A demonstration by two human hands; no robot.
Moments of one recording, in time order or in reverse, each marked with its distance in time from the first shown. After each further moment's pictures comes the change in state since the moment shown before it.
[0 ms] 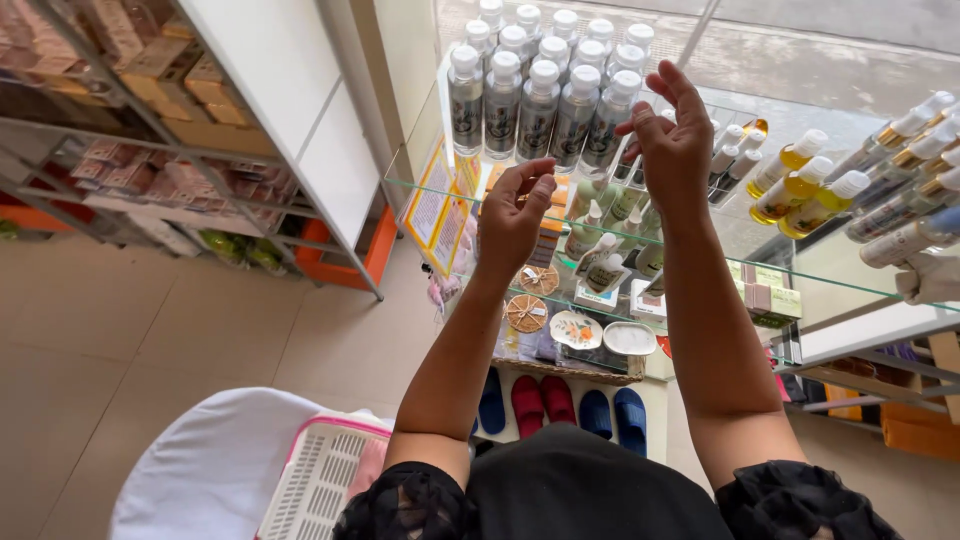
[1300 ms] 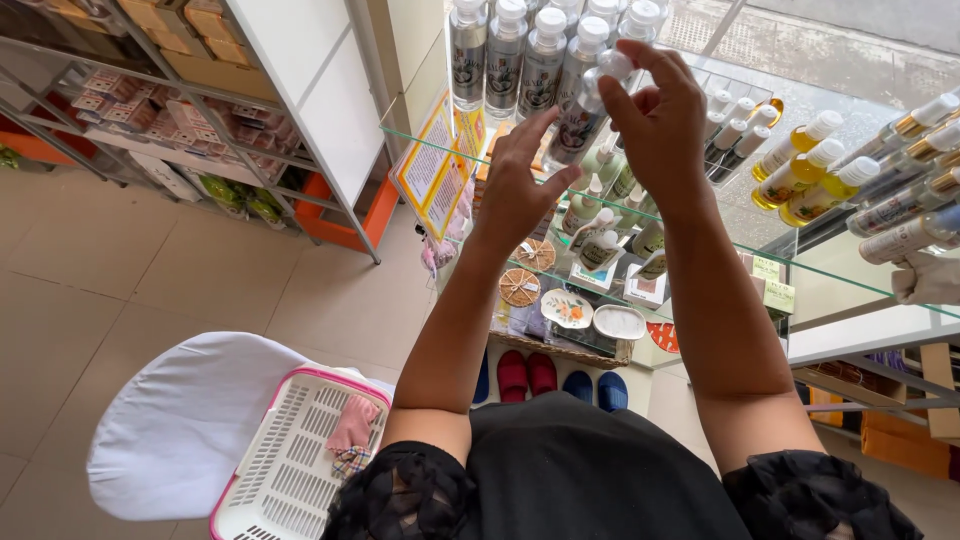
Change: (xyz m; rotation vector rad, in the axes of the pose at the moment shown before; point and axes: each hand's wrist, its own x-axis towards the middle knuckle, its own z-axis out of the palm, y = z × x) left_hand -0.006 -0.011 0.013 0.532 -0.007 0.246; right_hand -0.009 -0.041 0.007 -0.198 -0.189 -0.297
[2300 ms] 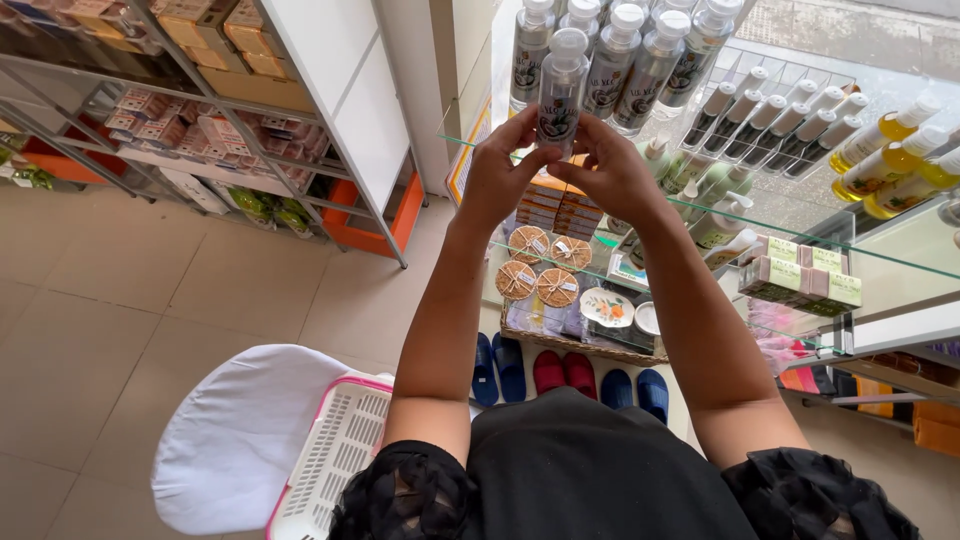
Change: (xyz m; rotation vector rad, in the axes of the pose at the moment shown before) left_hand 0.017 -0.109 -0.061 -0.317 0.006 0.074; right_hand -0.040 0.034 0.114 0.284 -0.318 0.270
